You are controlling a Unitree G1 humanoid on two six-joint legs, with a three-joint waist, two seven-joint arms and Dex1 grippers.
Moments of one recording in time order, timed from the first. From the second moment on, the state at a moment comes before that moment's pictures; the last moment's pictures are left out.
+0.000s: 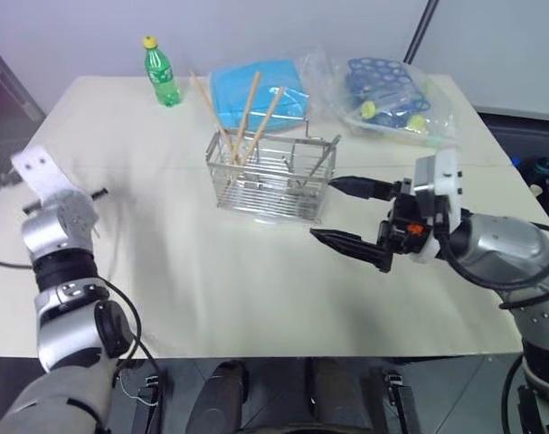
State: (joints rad) left arm -0.87 0.52 0.48 0.54 -0.23 0.56 0.18; right arm -0.34 -0.77 -0.14 -0.61 0.91 0.71 0.71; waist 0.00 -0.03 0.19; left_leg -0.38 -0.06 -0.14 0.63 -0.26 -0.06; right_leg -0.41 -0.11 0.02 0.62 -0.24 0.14
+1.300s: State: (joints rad) left arm -1.00 0.22 0.31 0.55 -0.58 0.09 -0.74; right arm -0.28 -0.46 -0.02 -0.68 0.73 0.62 0.41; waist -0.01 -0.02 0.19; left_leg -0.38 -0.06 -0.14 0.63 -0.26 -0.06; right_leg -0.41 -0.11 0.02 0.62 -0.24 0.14
